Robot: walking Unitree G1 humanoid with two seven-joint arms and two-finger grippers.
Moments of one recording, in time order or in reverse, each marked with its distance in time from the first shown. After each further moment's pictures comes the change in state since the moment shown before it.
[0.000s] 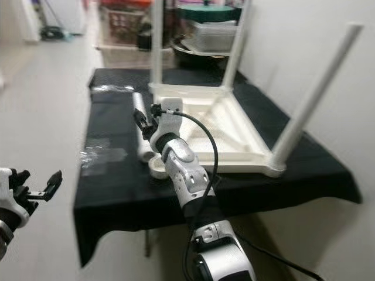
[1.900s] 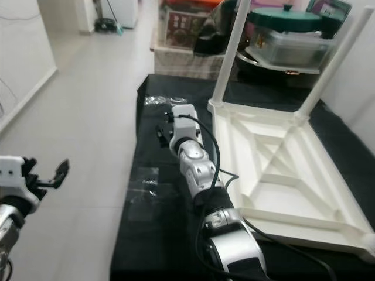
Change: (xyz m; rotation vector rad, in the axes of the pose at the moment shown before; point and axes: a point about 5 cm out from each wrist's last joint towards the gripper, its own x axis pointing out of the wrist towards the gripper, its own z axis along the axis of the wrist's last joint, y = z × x) left arm 0.012 -0.012 -0.006 0.027 -0.014 0.042; right arm -0.011 -0.064 -0.035 -0.197 0.342 -0.324
